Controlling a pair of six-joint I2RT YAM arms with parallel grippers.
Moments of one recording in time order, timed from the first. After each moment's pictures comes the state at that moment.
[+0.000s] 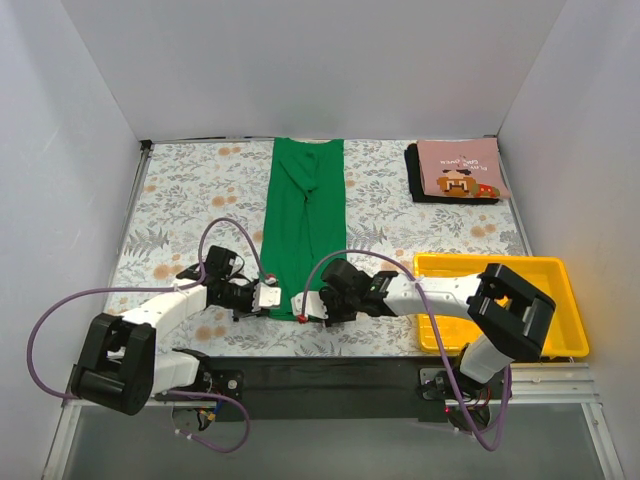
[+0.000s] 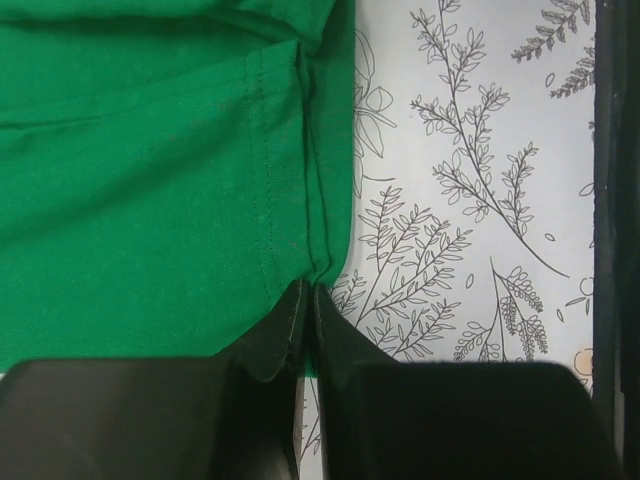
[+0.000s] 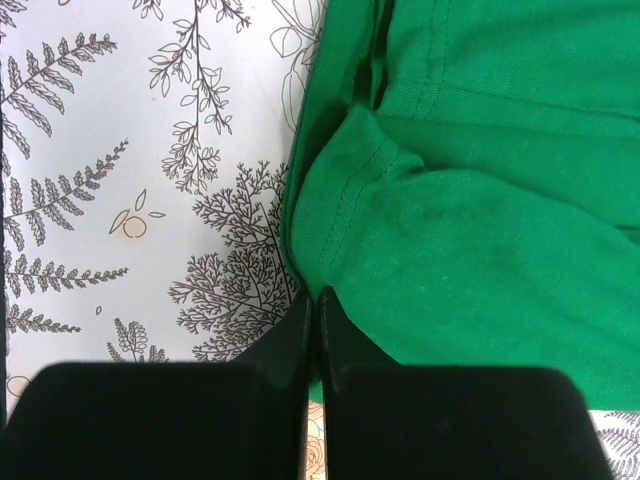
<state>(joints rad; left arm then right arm) -0.29 1.22 0.47 -0.49 0.76 1.25 1.08 1.57 0.80 -0.21 -0.22 -0.73</state>
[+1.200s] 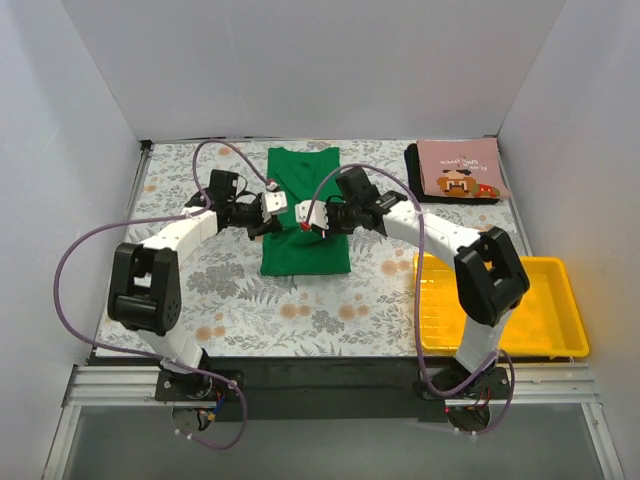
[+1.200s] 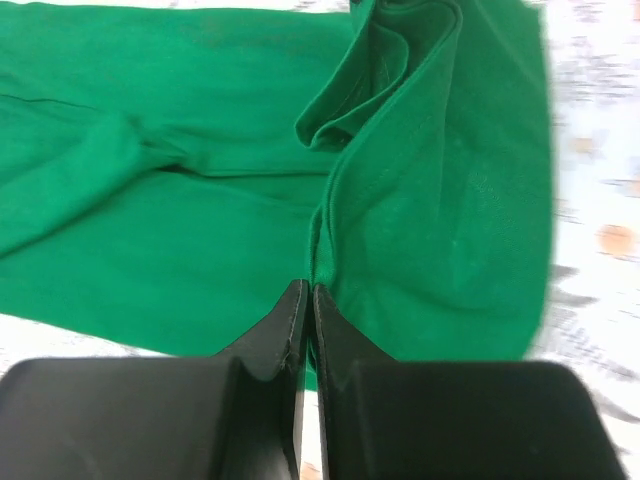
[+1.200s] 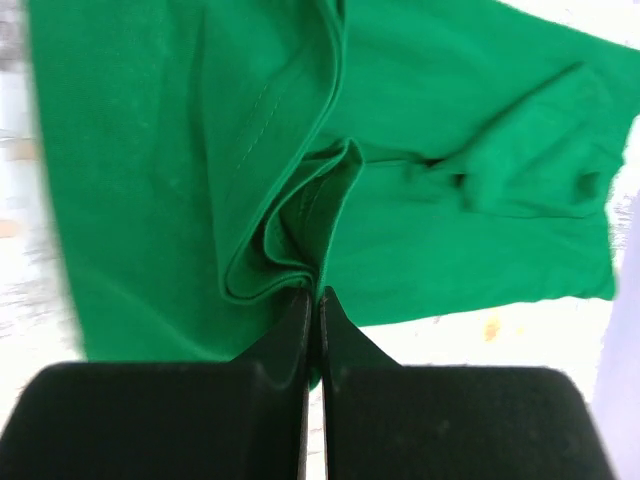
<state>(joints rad) -0.20 1.64 1.08 -0.36 0.83 0.97 0.70 1.78 1.34 -0.40 -0.36 -1.02</state>
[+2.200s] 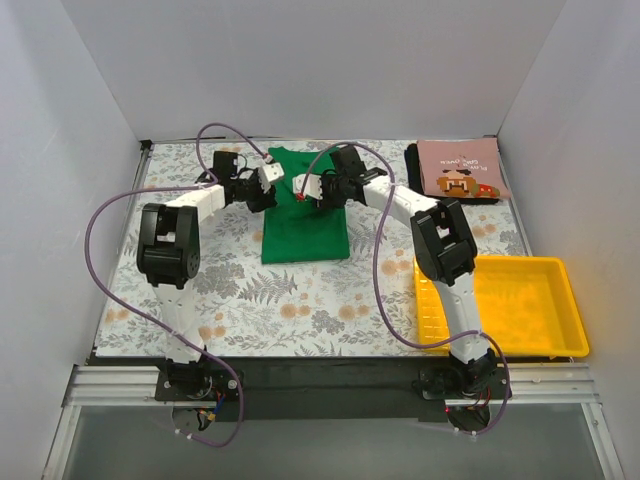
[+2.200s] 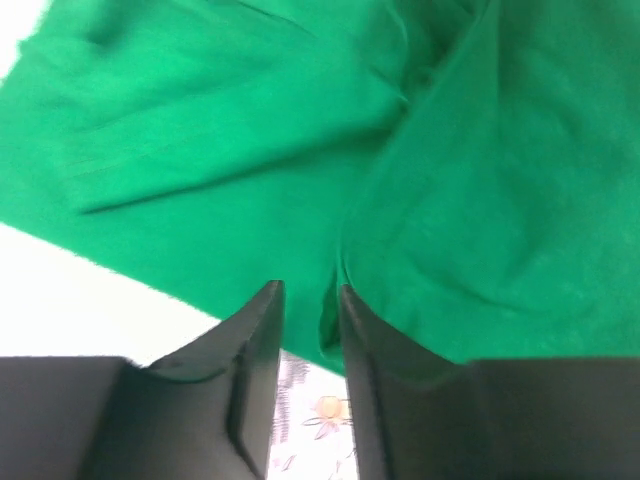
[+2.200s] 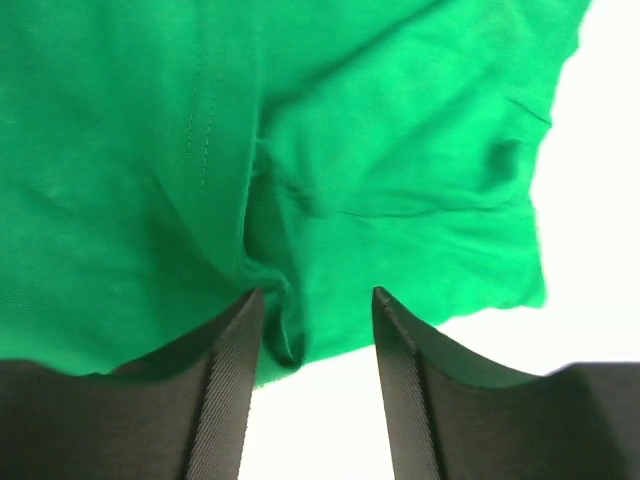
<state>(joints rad) -0.13 2.08 1.43 -0.19 0.74 0.88 0.57 2.26 1.81 -0.37 -0.34 -1.14</state>
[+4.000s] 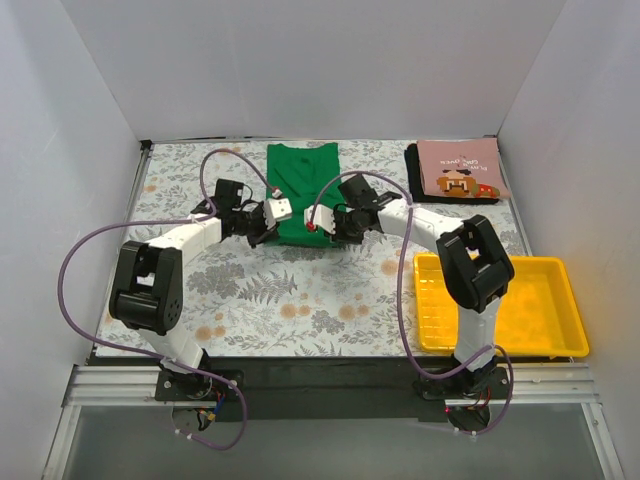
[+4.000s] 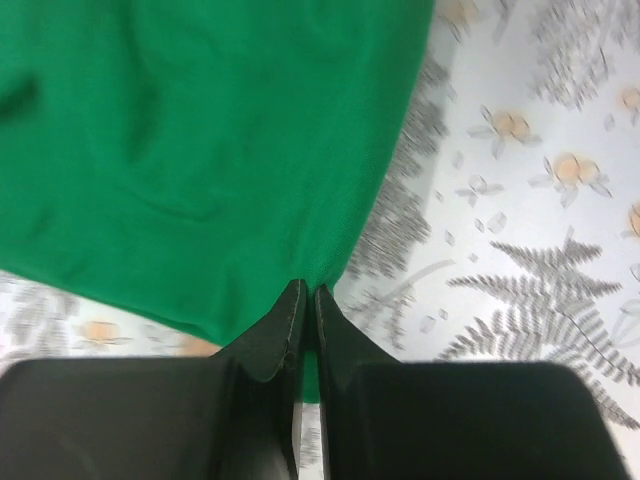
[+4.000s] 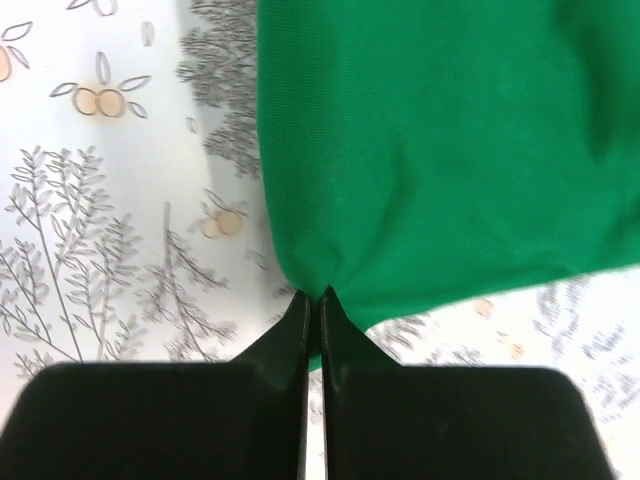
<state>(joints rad) -0.22 1.68 0.99 -0.27 0.68 0.90 0.64 1.93 1.35 -0.47 -0.33 -0.95</state>
